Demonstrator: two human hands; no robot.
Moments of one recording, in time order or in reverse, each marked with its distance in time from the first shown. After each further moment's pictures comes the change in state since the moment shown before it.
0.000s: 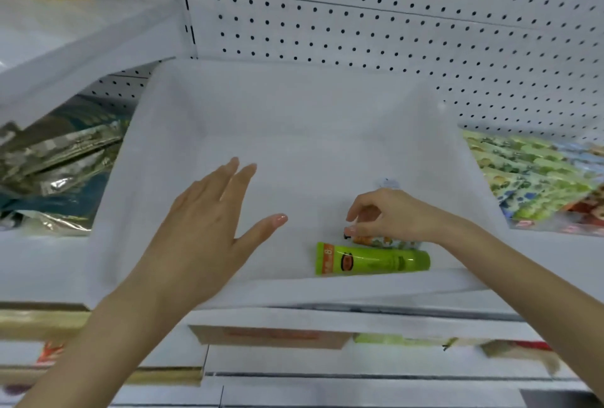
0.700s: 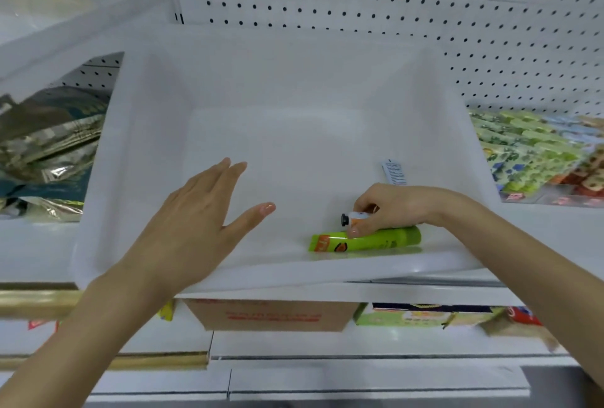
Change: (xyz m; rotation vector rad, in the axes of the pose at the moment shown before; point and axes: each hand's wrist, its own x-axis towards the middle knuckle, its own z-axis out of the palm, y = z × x) left_hand -0.017 0.006 0.002 -0.005 -0.119 -0.038; right_hand -0.023 0.003 0.005 0.050 -0.229 0.085
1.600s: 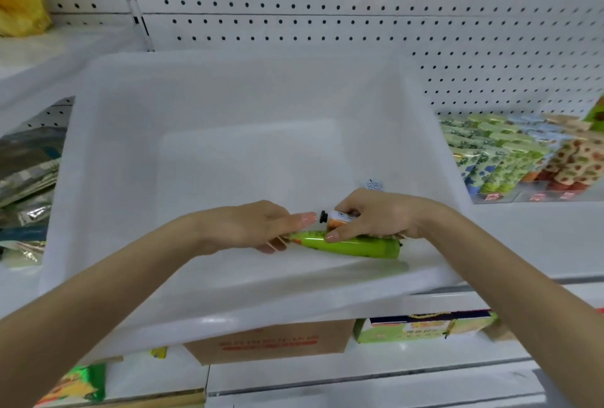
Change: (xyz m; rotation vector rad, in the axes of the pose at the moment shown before) left_hand 0.068 0.049 0.014 -0.458 -0.653 -0.007; right_hand -0.014 -0.001 -0.001 0.326 0.059 -0.084
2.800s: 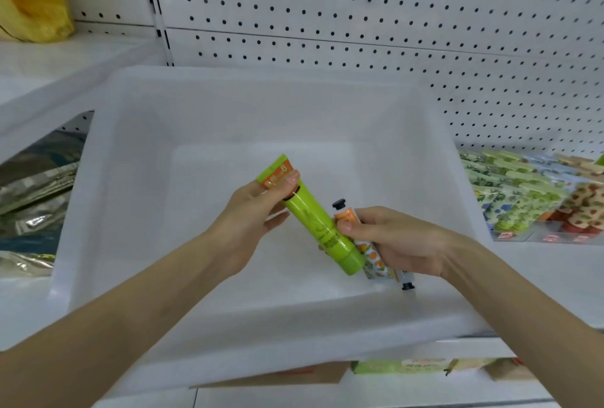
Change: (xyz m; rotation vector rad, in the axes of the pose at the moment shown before) left_hand 0.027 -0.008 -0.015 -0.979 0.465 0.262; right_hand 0.002 -0.012 -0.004 0.692 -0.086 -0.122
